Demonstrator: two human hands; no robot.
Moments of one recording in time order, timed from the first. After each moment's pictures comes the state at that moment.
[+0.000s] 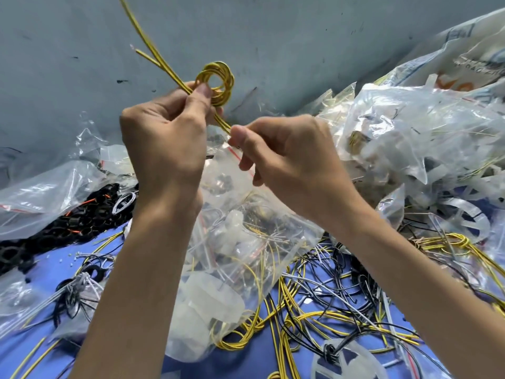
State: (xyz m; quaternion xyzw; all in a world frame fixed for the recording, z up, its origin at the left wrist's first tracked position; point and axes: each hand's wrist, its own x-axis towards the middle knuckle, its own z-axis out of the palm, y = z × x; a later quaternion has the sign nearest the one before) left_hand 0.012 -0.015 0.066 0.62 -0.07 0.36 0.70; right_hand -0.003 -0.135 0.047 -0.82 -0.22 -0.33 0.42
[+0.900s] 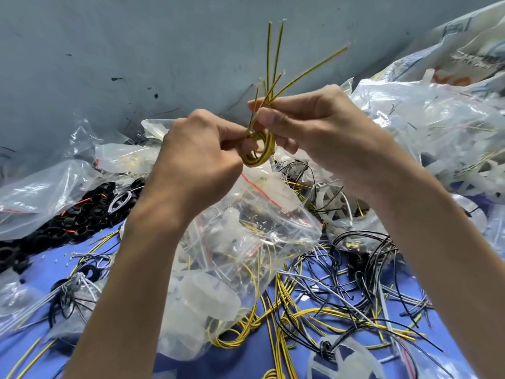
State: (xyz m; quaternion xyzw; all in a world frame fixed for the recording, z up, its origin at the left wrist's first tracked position) left_hand 0.002 -0.013 0.061 0.89 -0.17 0.23 0.36; right_hand 0.003 -0.170 0.067 -0.79 -0.24 -0.15 0.54
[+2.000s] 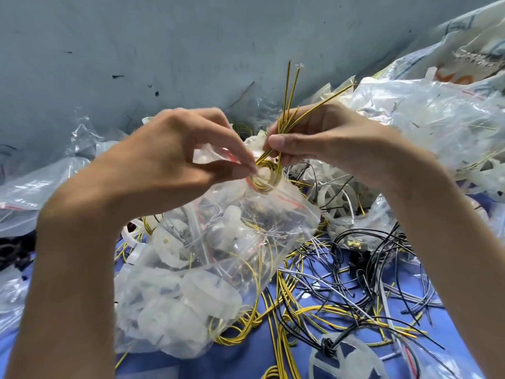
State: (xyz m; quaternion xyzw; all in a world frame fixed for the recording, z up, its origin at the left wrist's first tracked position) left_hand -0.007 0.021 0.076 0.87 -0.39 0.13 0.28; right_hand 0.014 -0.188 0.061 -0.78 -0.27 0.01 0.57
